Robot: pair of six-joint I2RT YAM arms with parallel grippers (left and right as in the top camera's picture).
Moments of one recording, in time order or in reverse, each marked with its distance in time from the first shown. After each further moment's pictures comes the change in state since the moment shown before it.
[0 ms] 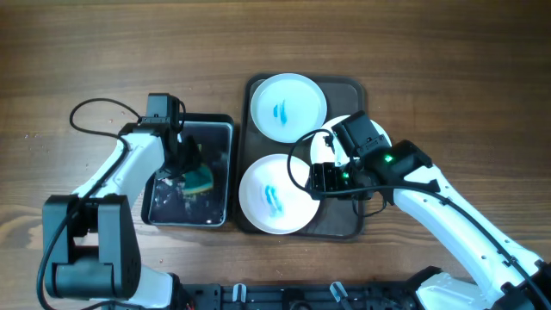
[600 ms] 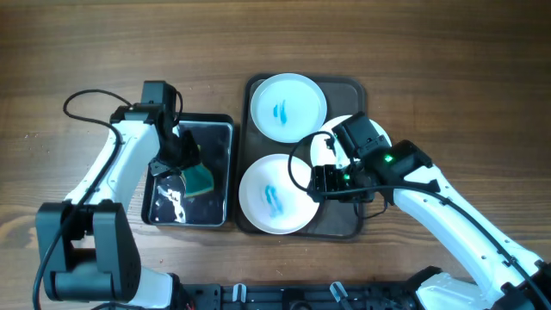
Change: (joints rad) left arm 0.000 -0.013 0.142 -0.251 0.026 0.000; right arm 0.000 0.000 0.000 -0.039 0.000 0.003
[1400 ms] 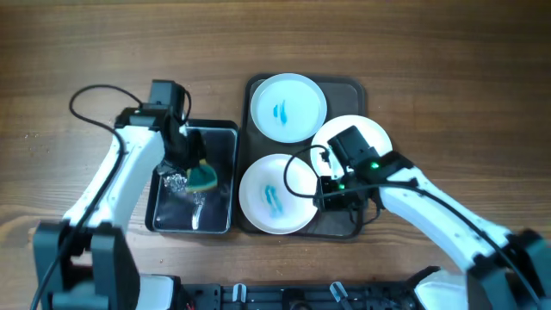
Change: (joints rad) left arm -0.060 -0.085 0.020 -0.034 0.026 0.000; right arm 0.000 0.109 -0.161 0.215 -0.039 -0.038
